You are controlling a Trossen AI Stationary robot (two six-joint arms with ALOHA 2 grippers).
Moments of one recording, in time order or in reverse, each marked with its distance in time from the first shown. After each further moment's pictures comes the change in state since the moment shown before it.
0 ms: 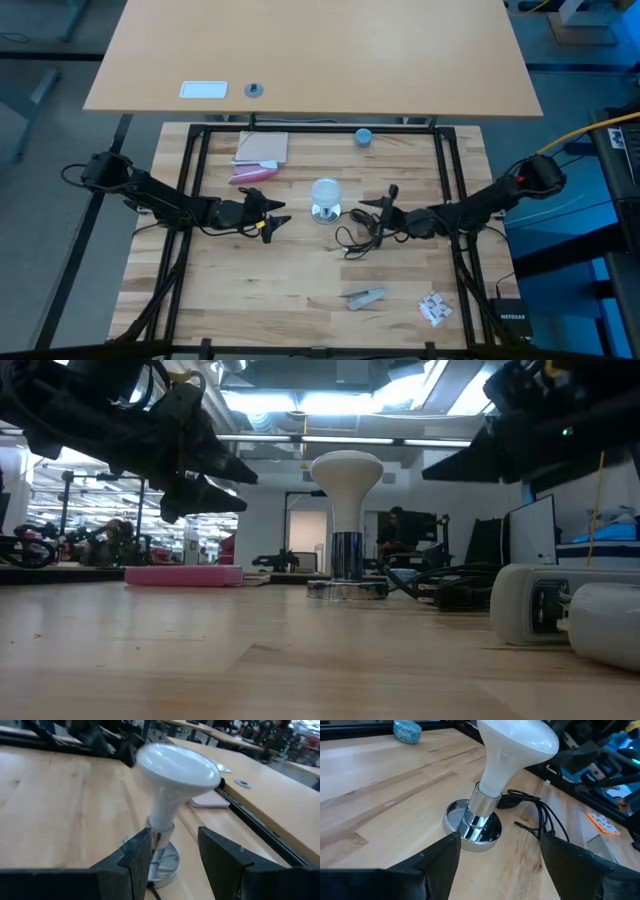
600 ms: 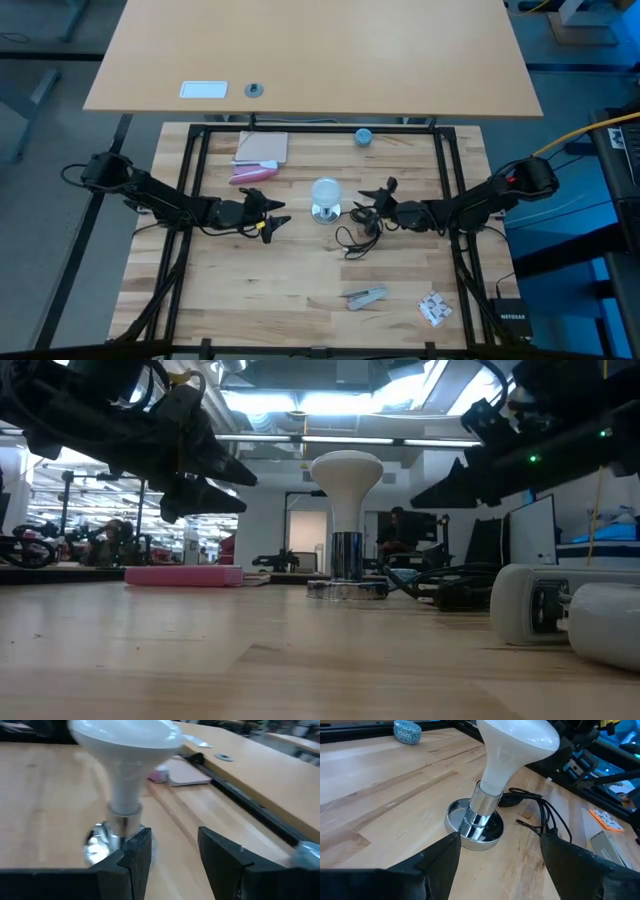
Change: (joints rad) left arm 0.000 0.000 0.000 -0.008 0.000 0.020; right arm -0.118 0.084 0.001 0.025 -0.038 0.099
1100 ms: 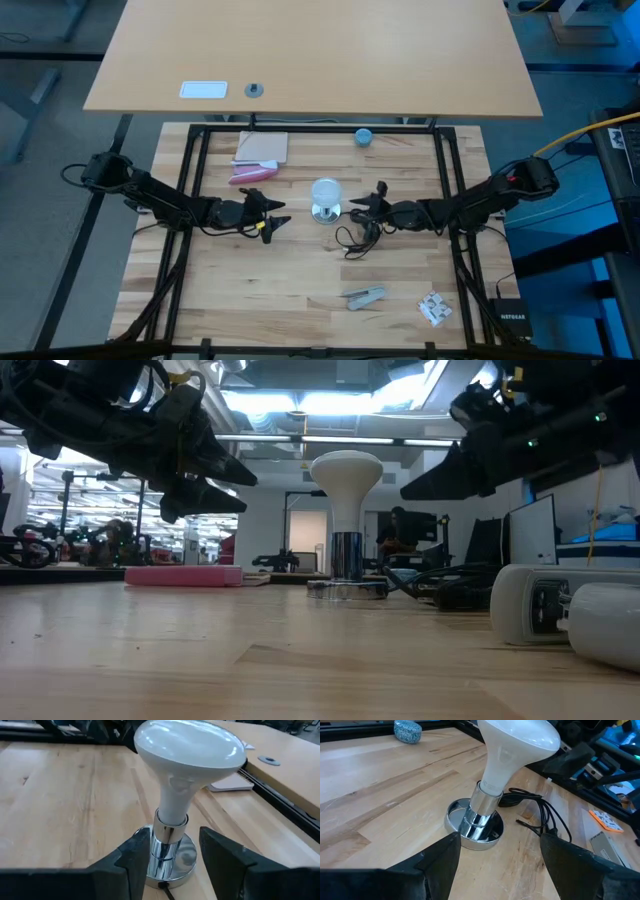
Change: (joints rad) left arm 0.000 0.000 0.000 0.000 0.000 -0.007; right arm 0.000 0.000 0.080 -0.106 -0.166 0.001
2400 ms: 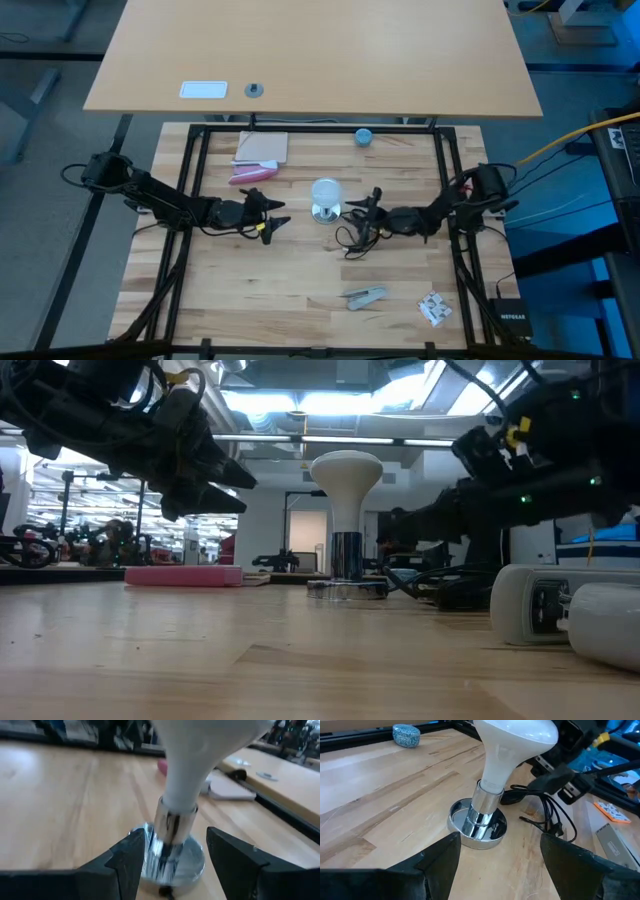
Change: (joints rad) left arm 0.000 0.000 0.000 -0.009 0.000 0.062; right arm -0.026 0.450 -0.099 0.728 -0.006 -0.136
